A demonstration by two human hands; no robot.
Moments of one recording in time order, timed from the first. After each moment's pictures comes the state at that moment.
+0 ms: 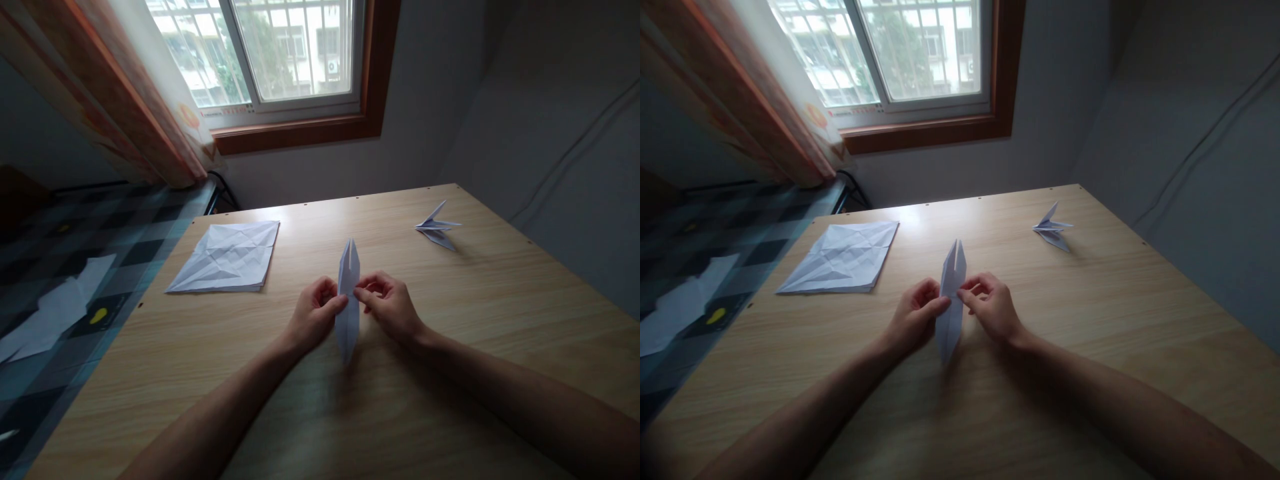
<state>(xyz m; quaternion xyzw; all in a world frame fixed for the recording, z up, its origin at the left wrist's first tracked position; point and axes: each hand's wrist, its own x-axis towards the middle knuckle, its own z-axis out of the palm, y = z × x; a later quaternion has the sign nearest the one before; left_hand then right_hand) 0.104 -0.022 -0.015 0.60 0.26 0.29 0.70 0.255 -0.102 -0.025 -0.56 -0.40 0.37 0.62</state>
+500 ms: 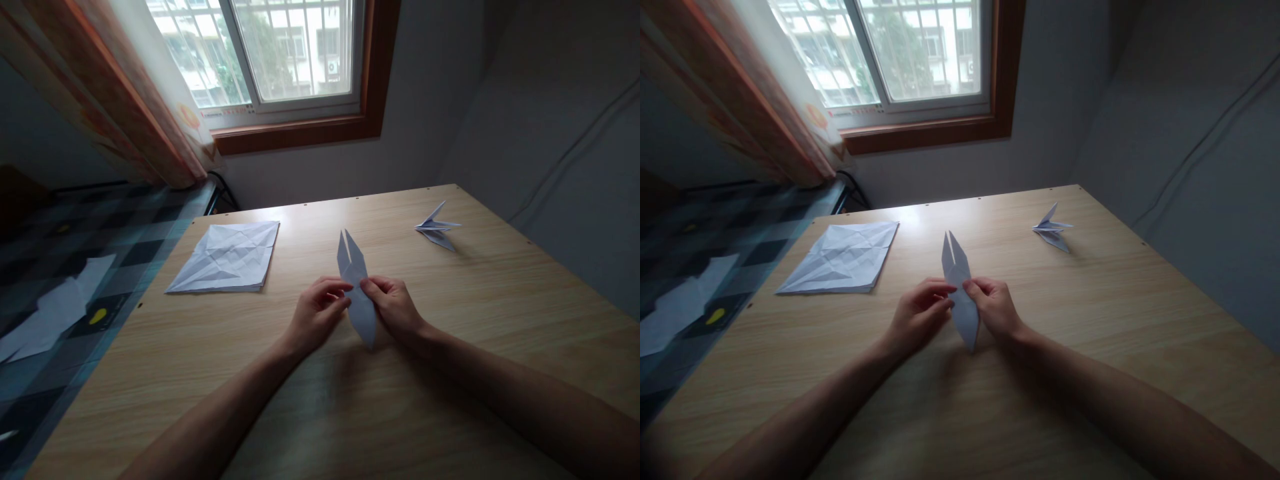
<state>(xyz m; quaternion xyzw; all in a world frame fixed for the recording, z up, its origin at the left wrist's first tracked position) 0.102 -0.023 -0.015 0.70 0.21 0.33 0.59 0.257 -0.102 -0.018 -0.53 -0.38 0.43 0.62</state>
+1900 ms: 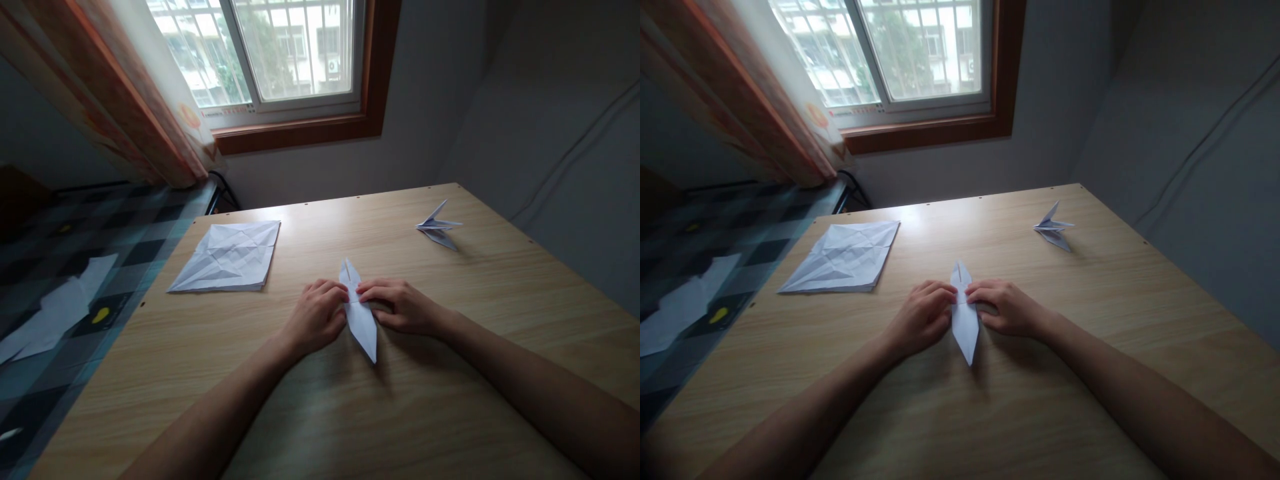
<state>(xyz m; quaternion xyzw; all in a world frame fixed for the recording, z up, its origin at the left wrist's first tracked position) 0.091 -0.013 -0.006 0.94 0.18 0.18 0.24 0.308 -0.110 -0.023 -0.47 -0.78 0.18 0.36</state>
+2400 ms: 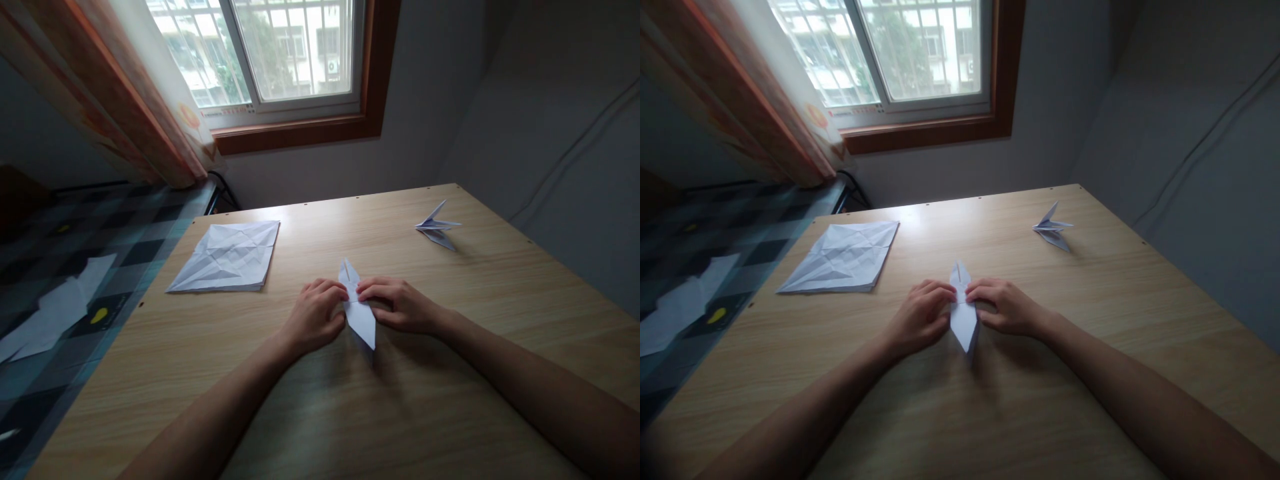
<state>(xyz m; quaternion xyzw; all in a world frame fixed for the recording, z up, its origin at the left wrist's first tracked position) 0.091 -0.012 -0.006 0.93 0.19 0.18 0.24 0.309 -0.109 -0.024 -0.47 -0.78 0.19 0.36</state>
